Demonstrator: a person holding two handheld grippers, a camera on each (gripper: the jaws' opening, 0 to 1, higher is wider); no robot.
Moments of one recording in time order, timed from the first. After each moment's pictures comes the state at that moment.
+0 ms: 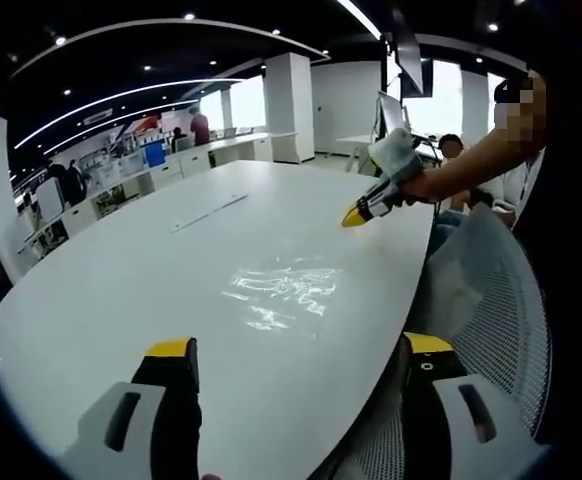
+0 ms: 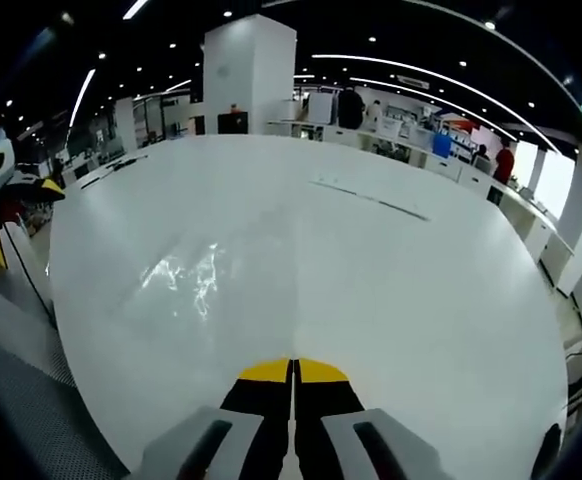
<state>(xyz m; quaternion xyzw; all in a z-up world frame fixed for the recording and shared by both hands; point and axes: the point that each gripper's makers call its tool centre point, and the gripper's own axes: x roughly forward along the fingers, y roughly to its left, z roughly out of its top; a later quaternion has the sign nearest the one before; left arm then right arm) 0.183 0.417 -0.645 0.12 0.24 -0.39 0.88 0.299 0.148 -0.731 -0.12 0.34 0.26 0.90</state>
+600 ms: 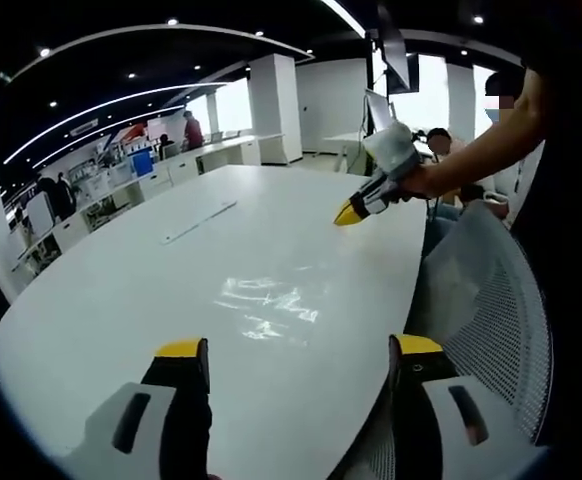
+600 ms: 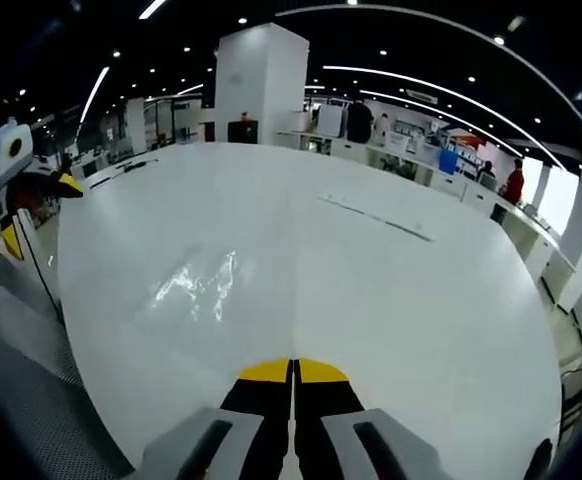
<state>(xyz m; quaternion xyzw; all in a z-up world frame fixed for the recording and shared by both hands) 0.192 0.403 -0.635 0.14 0.23 -0.41 0.87 0.293 0.157 -0.712 -0.13 0.31 0.27 0.90</state>
